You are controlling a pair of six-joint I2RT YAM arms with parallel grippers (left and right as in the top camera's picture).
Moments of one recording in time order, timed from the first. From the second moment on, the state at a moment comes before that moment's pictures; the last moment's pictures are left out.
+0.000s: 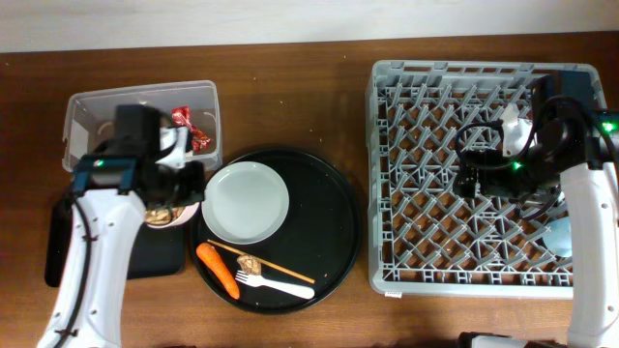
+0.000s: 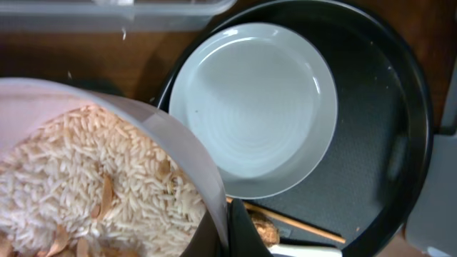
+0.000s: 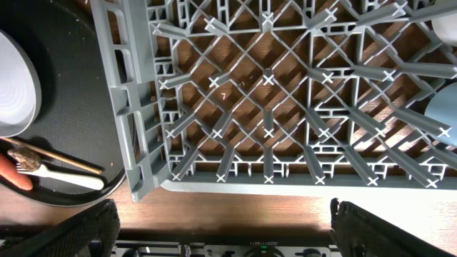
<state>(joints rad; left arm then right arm) 0.02 1.44 1.28 -1.10 0.19 -0.09 -0.12 1.47 1.65 -1.61 -0.16 0.03</state>
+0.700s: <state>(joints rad) 0.53 1.64 1.14 -0.96 0.91 0.28 -0.12 1.47 1.65 -1.61 -0.16 0.03</state>
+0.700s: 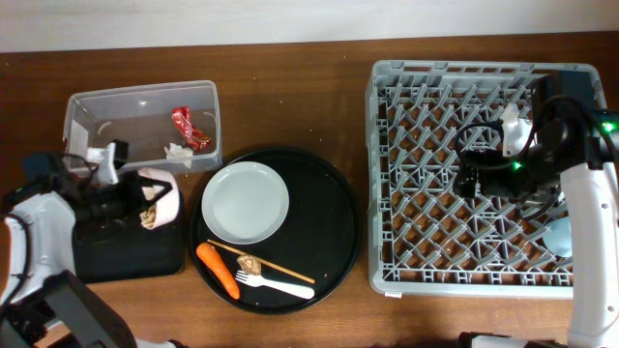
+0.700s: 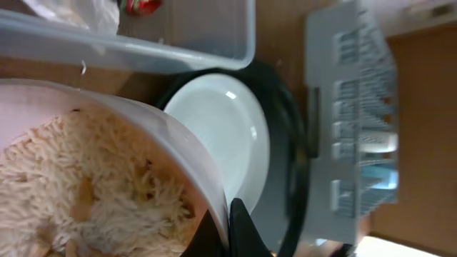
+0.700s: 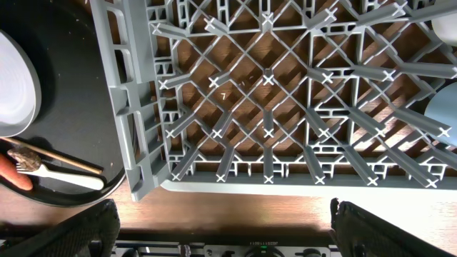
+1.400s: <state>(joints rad) 0.77 1.68 0.99 -1.00 1.33 0.45 -0.12 1.47 1.65 -1.61 -0.15 0.03</state>
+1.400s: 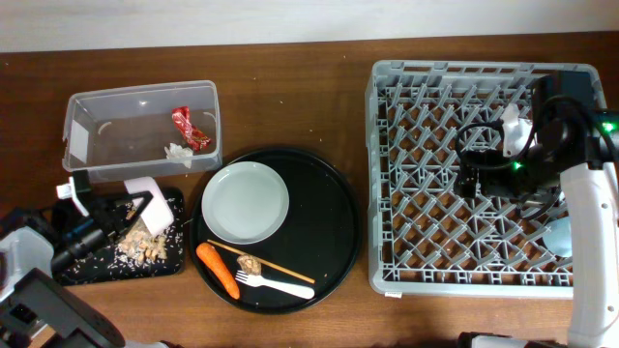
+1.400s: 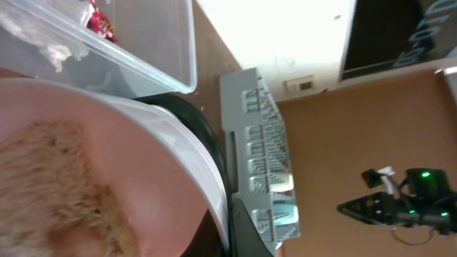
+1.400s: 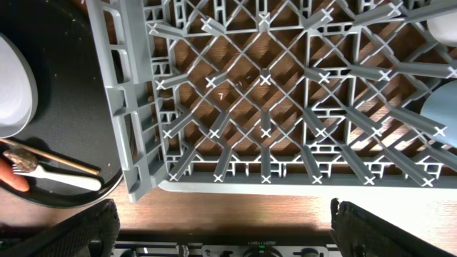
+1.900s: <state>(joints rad) 0.79 1.68 0.99 -1.03 1.43 0.36 -0.12 1.47 1.65 -1.61 -0.14 0.03</state>
